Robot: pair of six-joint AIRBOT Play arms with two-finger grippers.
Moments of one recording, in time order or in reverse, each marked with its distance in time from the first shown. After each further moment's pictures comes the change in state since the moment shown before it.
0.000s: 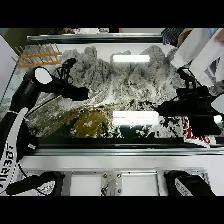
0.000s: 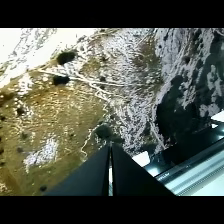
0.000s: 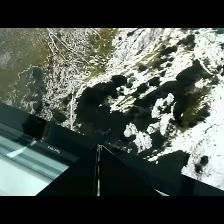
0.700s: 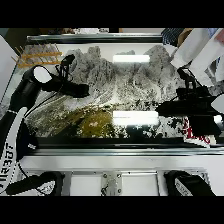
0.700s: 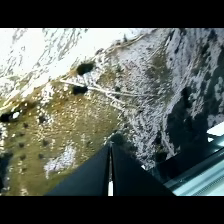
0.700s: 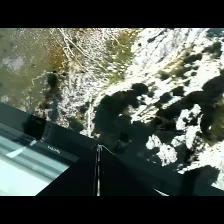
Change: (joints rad) left arm 0.006 0.000 0.029 -0.025 0.045 0.000; right arm 0.000 0.000 0.000 0.000 0.000 0.000
